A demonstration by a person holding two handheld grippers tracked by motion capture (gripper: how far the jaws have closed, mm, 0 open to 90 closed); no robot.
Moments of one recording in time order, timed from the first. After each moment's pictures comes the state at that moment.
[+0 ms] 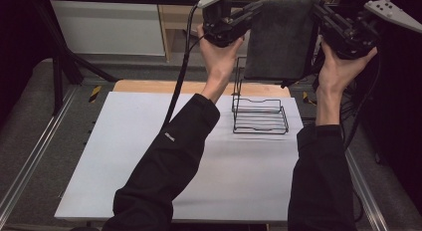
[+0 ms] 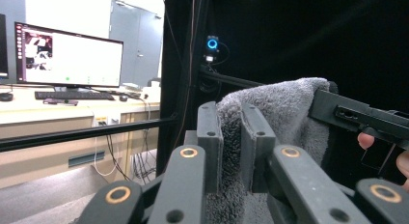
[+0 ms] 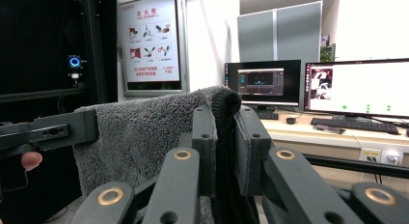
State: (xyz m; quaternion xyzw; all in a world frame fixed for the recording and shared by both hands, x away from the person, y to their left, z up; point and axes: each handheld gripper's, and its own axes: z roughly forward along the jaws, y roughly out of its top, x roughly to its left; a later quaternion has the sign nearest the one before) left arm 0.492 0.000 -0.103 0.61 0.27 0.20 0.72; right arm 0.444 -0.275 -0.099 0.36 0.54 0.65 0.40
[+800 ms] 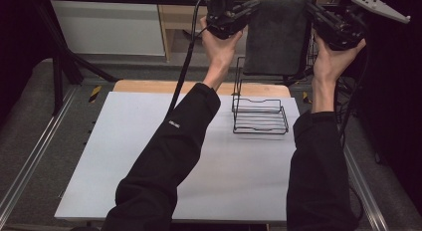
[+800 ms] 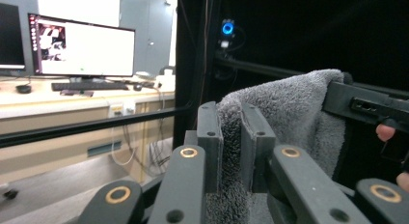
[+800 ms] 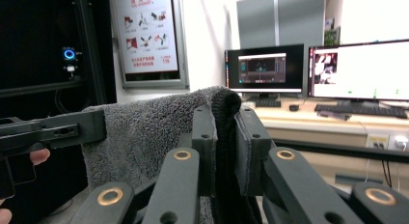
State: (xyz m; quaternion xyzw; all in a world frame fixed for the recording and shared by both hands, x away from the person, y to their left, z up) left arm 0.535 -0.008 -0.116 0.64 0.29 0.22 0.67; right arm 0.487 -0.280 -0.113 0.38 0.55 0.64 0.38
